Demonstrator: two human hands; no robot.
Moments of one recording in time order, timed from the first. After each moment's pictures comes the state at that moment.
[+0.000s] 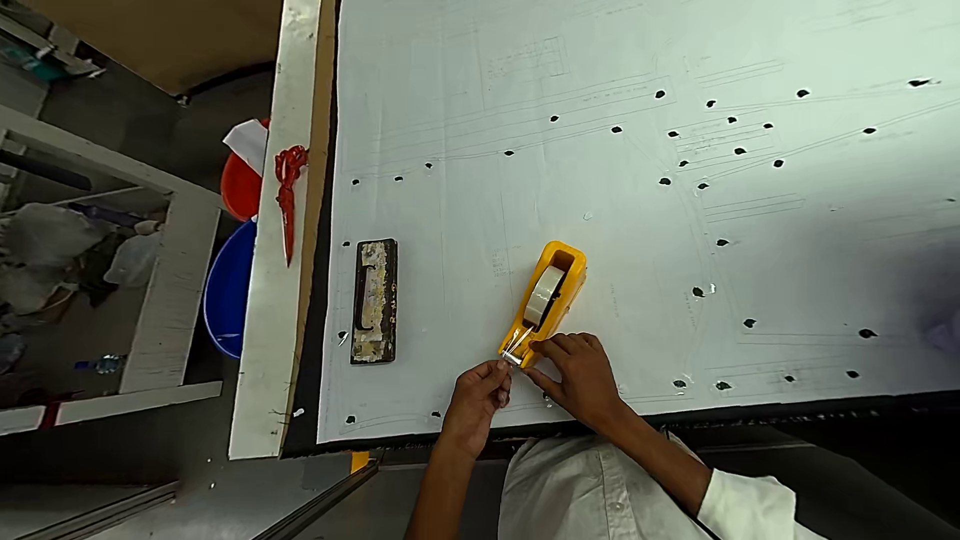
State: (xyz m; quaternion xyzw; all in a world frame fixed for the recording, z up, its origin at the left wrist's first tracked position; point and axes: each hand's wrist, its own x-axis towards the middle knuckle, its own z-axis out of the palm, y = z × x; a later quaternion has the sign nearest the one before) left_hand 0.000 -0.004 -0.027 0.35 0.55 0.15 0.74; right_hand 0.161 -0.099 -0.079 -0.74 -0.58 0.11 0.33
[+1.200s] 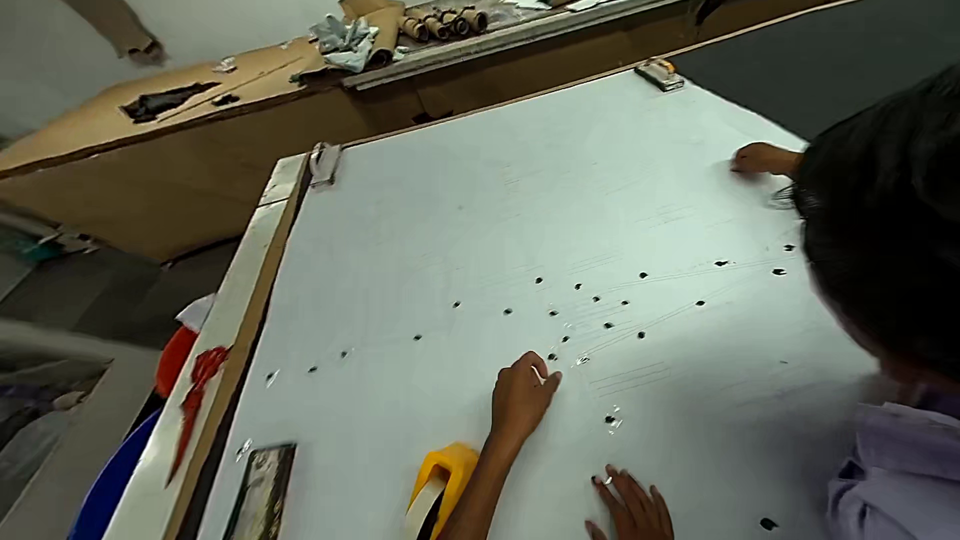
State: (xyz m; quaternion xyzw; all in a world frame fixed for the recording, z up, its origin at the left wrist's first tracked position) left_hand 0.362 0.051 0.023 0.83 0.41 -0.04 0.39; right_hand 0.340 -0.217 -0.114 -0.86 -0.41 0.11 0.27
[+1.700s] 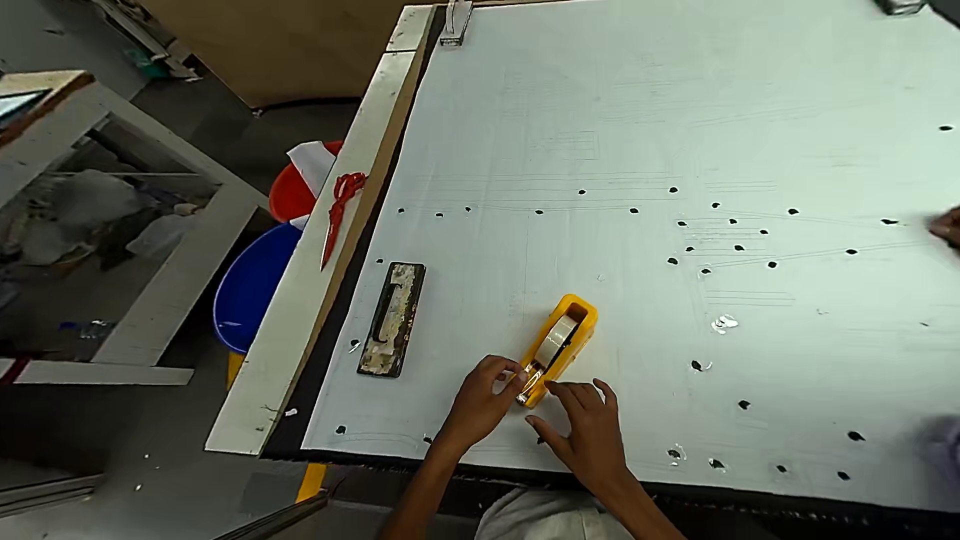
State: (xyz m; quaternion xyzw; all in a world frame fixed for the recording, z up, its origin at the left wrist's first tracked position) left_hand 0.015 0.035 -0.013 0.73 0.44 0.04 0.52; right_hand 0.160 -0.110 -0.057 -0.75 -0.57 0.08 0.33
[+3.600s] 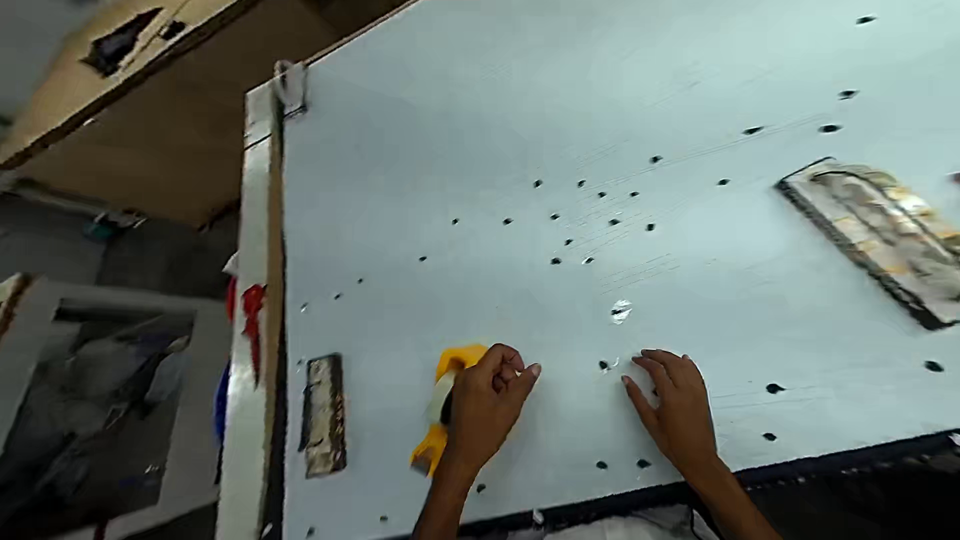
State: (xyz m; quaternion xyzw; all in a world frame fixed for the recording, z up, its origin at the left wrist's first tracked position) left_hand 0.225 -0.015 0.044 0.84 0.36 0.11 0.38; right_hand 0.372 -0.227 -0.106 -0.86 -0.37 0.03 0.36
